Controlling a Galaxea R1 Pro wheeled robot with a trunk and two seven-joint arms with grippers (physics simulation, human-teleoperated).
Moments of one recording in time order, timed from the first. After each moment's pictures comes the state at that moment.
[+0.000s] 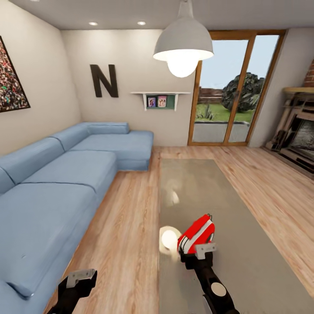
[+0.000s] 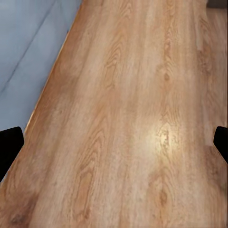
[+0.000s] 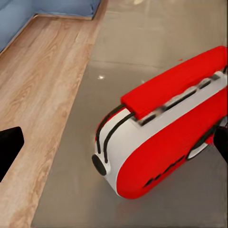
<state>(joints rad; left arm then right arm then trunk) -0.02 0.02 0.14 -1.18 0.00 0.11 0.00 -0.14 0.07 0.20 -1.23 0.03 0.15 -0.13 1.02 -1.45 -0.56</state>
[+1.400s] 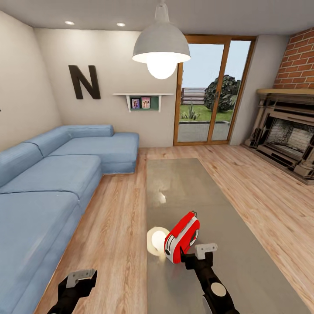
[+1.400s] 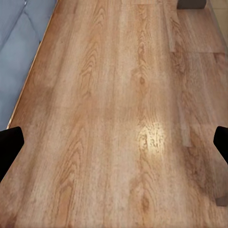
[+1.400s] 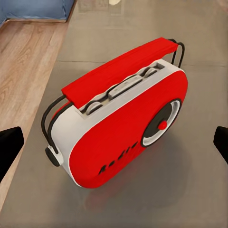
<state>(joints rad) -0.02 0.02 0.14 -1.18 0.00 0.11 0.00 -0.14 0.07 0.20 -1.23 0.03 0.15 -0.13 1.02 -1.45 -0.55</state>
